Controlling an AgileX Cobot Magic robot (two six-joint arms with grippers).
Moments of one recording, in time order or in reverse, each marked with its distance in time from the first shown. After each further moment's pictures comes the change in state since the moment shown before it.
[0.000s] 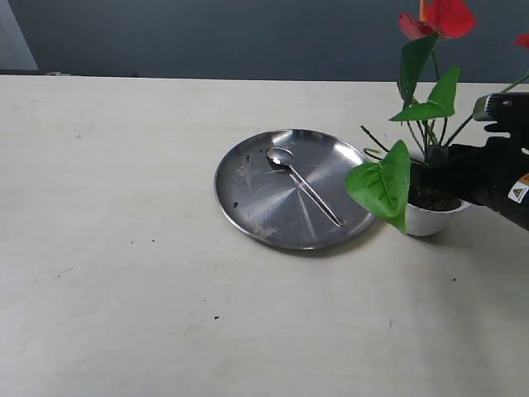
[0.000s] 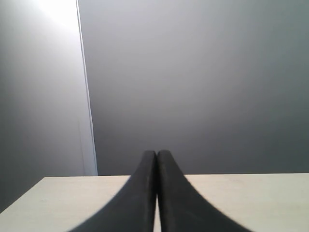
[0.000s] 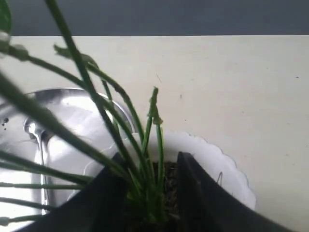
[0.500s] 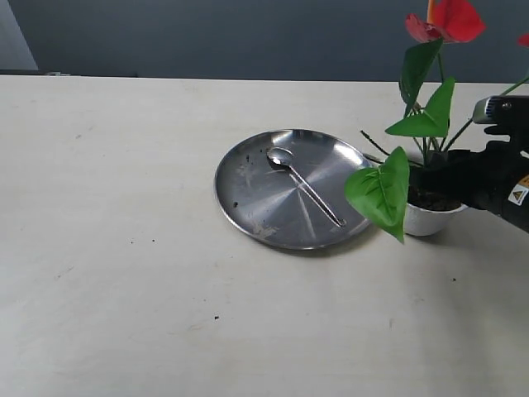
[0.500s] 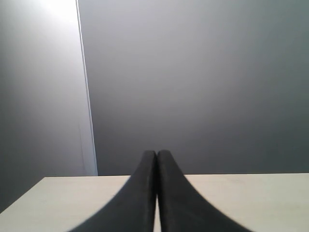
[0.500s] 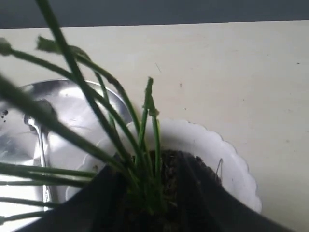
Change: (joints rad) left arm 0.000 0.000 0.000 0.000 0.000 0.000; right arm 0.000 -0.006 0.000 -0.008 0.044 0.027
